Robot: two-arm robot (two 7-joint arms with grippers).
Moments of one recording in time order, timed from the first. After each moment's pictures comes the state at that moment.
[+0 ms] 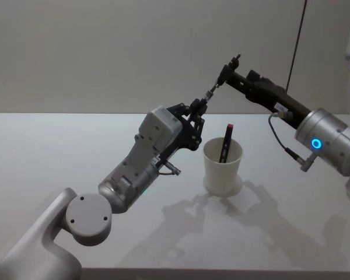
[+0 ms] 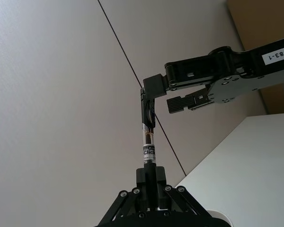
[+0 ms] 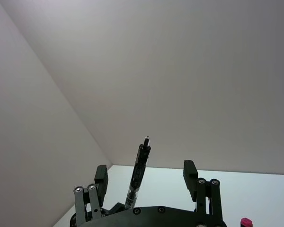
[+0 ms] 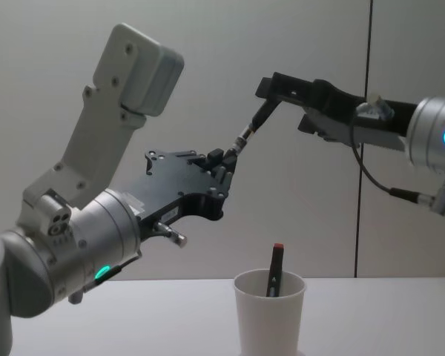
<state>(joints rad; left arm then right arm) -0.33 0.26 0.41 -1.37 0.00 -0.28 -0.18 0.40 0.14 -0.25 -1.46 0.75 0.33 0.36</state>
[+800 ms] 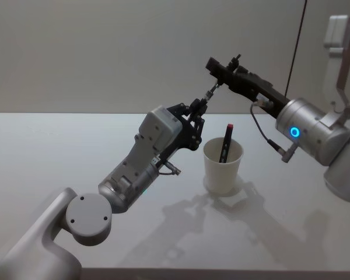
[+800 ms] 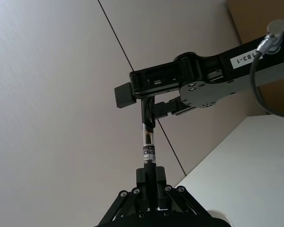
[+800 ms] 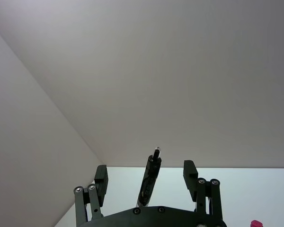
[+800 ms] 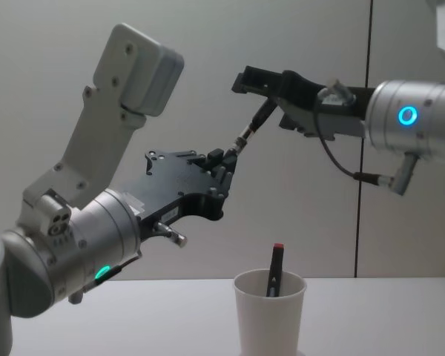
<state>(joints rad) -0.33 0.26 0.41 -1.37 0.00 -0.28 -0.18 0.44 0.08 -0.29 -1.48 0.75 0.37 0.19</state>
